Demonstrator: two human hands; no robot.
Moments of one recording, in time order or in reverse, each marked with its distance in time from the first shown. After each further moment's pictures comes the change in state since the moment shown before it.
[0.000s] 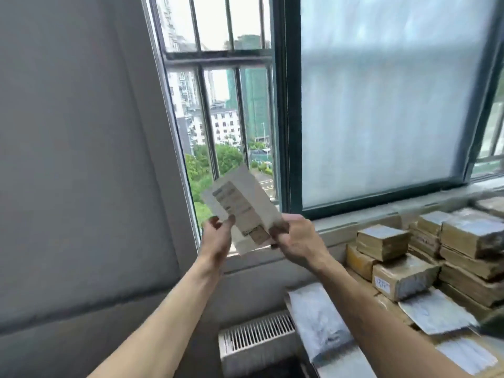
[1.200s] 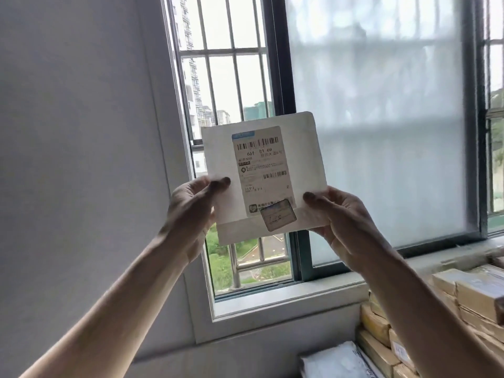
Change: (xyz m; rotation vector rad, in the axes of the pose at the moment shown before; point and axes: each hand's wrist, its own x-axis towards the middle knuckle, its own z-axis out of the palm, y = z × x) left_hand -0.129 0.237 -0.025 -0.176 -0.203 0.429; right_hand -0.041 -0.109 -0.165 0.973 0.082 -0.193
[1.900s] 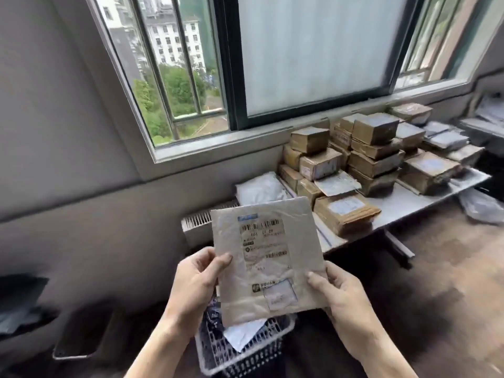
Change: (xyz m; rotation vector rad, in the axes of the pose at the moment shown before) left_hand -0.354 -0.202 -0.007 0.085 -0.126 -0.647; right_hand -0.422 0.133 -0.079 -0.143 0.408 0.602
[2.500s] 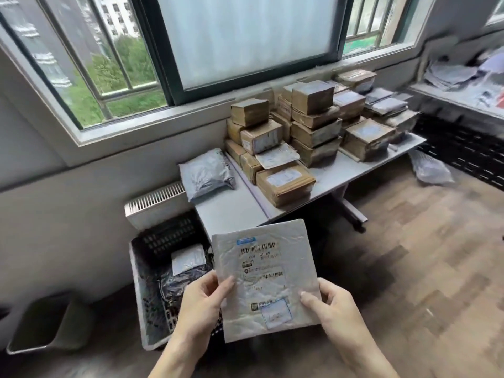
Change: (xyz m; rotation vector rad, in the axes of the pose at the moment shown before) left_hand -0.065 -0.095 0.183 0.017 -0.029 -0.209; right_hand -0.060 0.033 -0.190 -0.163 0.099 0.175
